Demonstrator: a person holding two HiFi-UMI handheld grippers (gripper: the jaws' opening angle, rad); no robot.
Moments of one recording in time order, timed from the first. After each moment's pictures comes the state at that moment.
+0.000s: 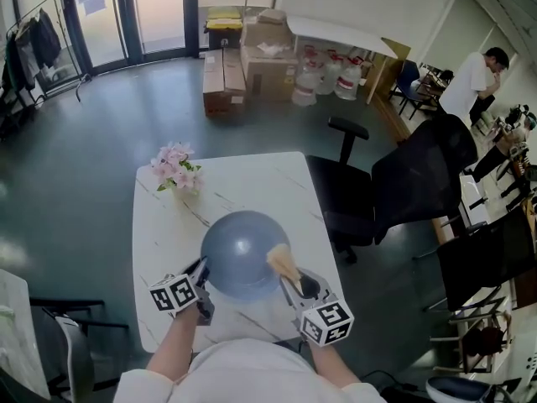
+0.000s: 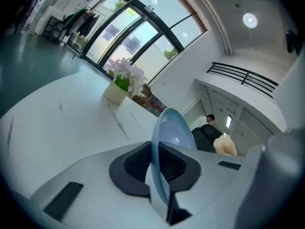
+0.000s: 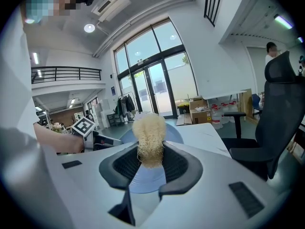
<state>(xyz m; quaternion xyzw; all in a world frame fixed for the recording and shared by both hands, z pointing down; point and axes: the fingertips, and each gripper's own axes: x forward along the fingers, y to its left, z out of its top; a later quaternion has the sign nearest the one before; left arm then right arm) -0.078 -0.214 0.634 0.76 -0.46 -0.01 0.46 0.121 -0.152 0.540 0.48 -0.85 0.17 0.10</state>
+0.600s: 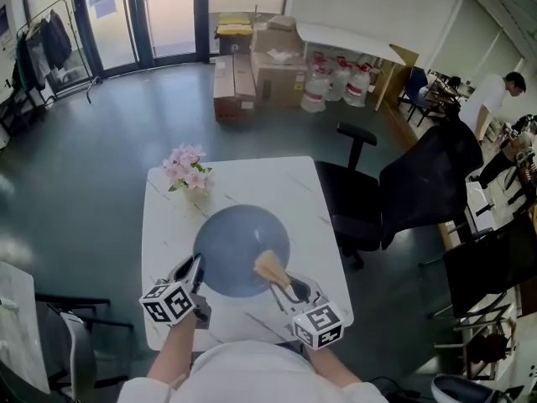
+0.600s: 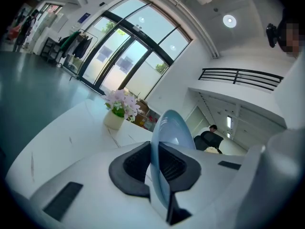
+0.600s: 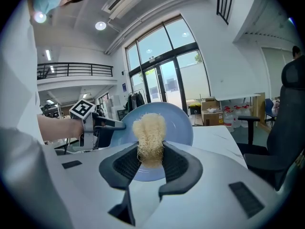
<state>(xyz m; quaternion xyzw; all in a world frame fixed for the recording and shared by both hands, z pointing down) -0.114 -0.202 0.564 0.78 -0.51 -0.05 0.37 0.073 -0.140 0.539 0.42 -0.89 0.14 0.12</state>
